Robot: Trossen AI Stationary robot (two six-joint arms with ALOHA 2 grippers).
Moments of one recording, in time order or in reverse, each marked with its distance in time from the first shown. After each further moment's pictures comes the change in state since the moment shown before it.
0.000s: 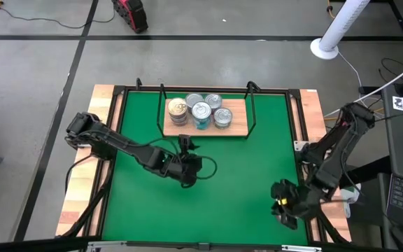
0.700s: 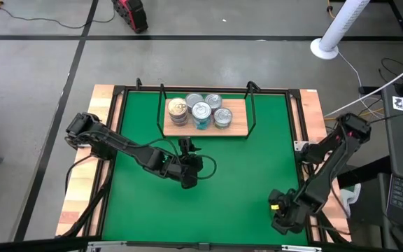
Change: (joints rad) left arm -0.010 0.001 0.000 0.045 0.041 -0.101; right arm 0.039 0.221 0.000 -0.032 -0.202 0.384
